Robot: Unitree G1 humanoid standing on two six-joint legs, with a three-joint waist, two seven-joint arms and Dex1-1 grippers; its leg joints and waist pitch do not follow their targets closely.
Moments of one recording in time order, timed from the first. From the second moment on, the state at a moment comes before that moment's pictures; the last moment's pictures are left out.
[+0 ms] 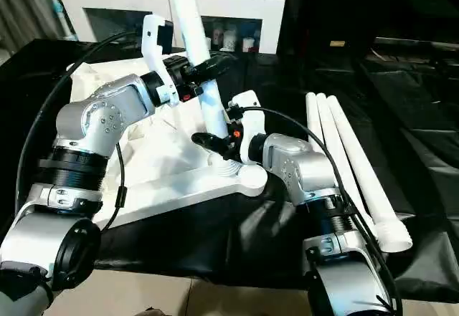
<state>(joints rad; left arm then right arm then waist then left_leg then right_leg) -0.95 0.12 0.09 0.45 -0.47 0.61 -0.61 -0.68 -0.17 0.08 0.36 0.28 0.65 0.69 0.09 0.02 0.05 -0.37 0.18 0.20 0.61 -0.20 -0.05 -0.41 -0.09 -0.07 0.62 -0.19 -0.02</state>
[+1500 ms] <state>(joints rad) -0.91 0.31 0.04 0.32 -0.69 0.80 -1.18 -0.57 -0.45 0.24 0.11 0.43 0.66 1.25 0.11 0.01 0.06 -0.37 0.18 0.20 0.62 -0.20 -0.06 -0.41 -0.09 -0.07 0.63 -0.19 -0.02</state>
